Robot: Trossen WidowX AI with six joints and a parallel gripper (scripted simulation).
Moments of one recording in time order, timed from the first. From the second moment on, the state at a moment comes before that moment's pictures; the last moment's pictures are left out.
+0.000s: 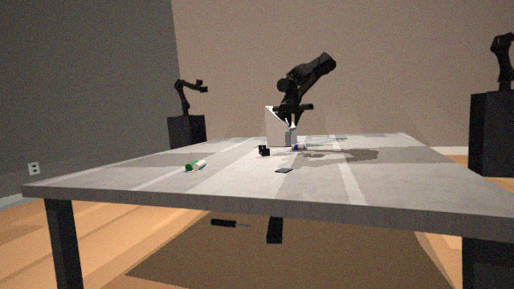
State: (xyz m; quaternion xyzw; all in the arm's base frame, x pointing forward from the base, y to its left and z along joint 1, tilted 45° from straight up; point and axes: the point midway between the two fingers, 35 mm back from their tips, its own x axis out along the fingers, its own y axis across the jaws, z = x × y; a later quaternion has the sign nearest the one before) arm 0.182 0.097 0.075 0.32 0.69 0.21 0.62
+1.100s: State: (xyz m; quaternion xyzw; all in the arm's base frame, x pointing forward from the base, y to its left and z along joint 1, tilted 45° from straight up) arm 0.177 0.154 0.050 0.64 0.67 -0.26 0.28
